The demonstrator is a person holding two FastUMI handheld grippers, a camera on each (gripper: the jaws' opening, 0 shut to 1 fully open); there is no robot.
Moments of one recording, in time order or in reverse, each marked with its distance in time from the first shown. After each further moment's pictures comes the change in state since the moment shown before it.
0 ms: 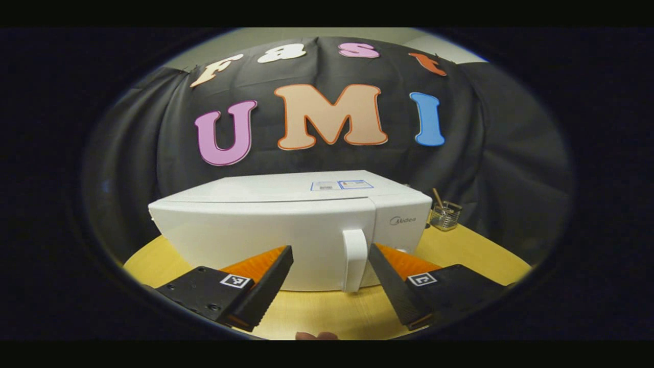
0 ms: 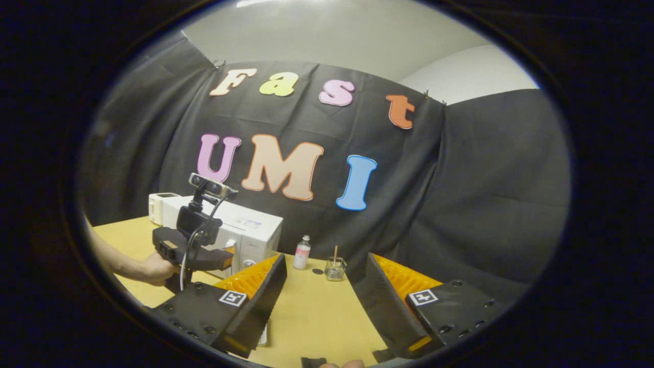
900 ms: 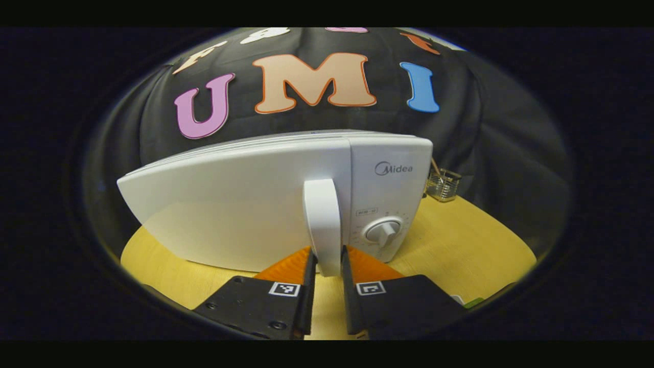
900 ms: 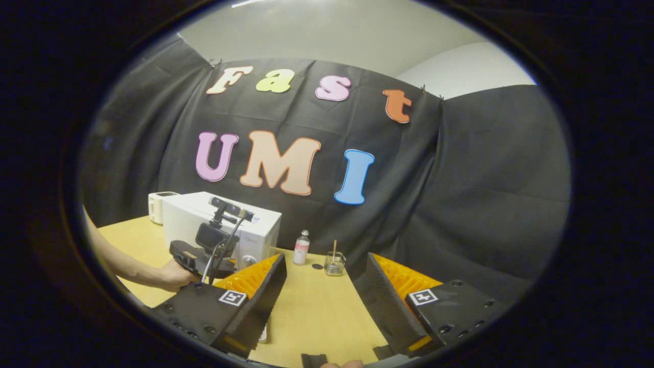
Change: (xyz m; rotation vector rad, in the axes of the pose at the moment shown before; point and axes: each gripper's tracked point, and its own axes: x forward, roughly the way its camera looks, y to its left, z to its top) left arm 0.019 -0.028 -0.060 0.008 0.191 -0.051; right arm -0.003 -0.006 -0.011 0.021 0.022 -0.004
